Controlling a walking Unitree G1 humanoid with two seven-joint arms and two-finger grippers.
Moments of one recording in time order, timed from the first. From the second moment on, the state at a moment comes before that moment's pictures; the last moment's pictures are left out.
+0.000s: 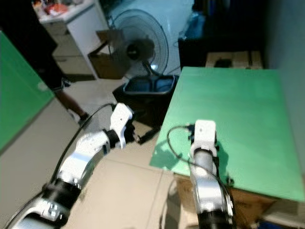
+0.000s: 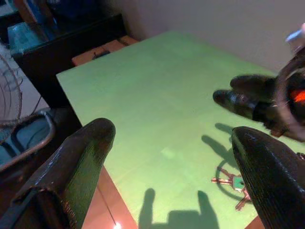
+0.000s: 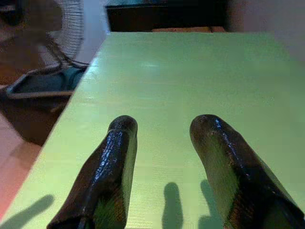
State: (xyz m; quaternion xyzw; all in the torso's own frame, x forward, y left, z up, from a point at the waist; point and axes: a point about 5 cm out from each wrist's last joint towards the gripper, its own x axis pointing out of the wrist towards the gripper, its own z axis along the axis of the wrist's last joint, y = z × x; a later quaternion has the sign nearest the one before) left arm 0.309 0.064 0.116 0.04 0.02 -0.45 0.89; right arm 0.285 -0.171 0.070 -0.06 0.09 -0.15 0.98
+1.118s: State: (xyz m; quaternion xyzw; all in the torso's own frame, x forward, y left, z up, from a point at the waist) left arm 0.253 0.125 0.132 0.06 0.10 -0.45 0.88; right arm 0.265 -0.156 0.018 -0.21 0.11 -0.26 0.93
